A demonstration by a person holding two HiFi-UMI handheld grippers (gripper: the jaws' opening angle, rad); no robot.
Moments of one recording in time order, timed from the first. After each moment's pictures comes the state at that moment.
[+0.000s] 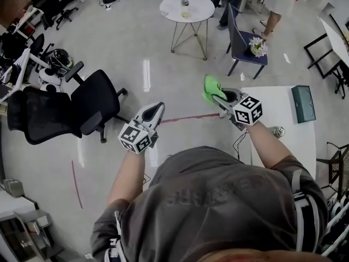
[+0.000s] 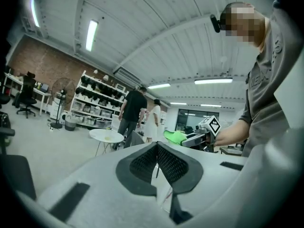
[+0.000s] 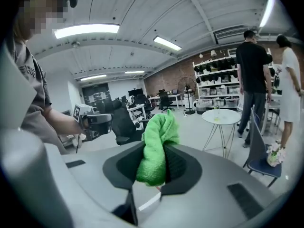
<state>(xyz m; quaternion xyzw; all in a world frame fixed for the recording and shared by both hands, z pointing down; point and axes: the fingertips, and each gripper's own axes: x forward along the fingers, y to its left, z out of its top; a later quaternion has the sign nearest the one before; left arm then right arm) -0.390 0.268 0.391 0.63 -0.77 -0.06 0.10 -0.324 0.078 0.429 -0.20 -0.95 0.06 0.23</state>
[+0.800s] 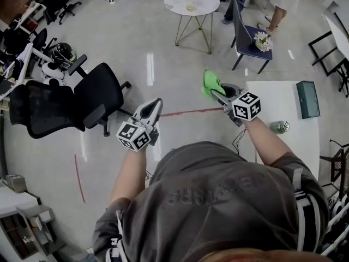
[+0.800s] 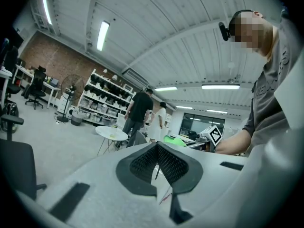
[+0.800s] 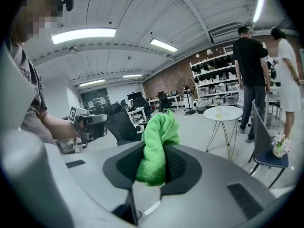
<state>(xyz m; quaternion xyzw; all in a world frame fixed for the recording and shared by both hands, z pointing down) -0.393 0.301 0.393 0.60 -0.78 -0.10 0.13 -0.333 0.101 0.445 -0.20 -0.95 0.09 0.21</state>
